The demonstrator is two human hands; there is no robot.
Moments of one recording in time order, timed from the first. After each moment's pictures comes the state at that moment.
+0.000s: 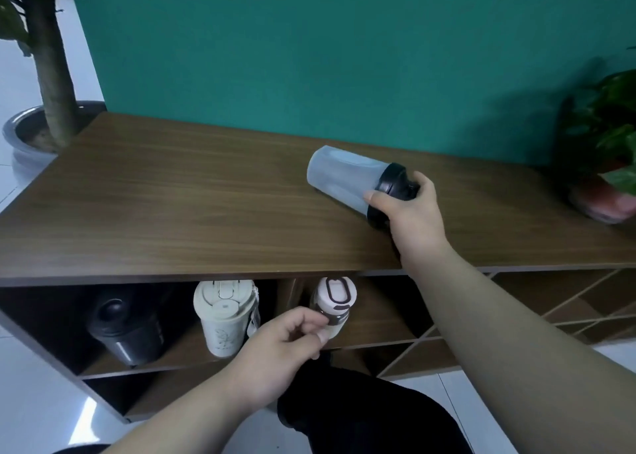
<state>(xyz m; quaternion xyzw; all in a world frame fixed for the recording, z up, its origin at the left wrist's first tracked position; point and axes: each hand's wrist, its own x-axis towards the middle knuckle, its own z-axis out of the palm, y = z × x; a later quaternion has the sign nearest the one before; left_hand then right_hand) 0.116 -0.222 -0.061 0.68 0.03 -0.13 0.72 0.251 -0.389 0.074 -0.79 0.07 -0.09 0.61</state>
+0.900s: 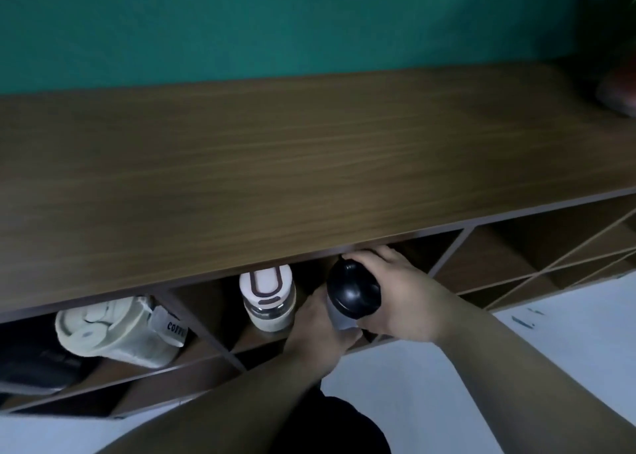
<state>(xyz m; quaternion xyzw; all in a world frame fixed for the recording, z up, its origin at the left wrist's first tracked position) 0.211 -0.386 -0.167 0.85 0.06 -0.13 0.50 0.247 -0.548 -0.059 -0.93 -0.21 0.15 0.26</state>
